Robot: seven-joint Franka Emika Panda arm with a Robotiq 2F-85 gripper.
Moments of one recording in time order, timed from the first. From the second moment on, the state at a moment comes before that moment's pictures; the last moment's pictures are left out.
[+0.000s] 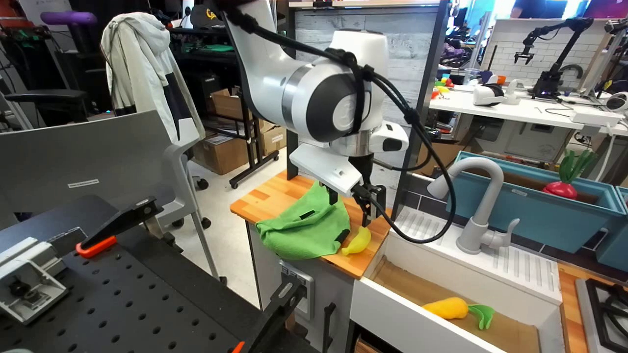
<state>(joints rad) -0.01 0.97 -0.06 -1.78 0.15 2.83 0.03</state>
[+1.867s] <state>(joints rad) 0.01 1.13 -0.06 -1.57 0.08 2.65 0.06</state>
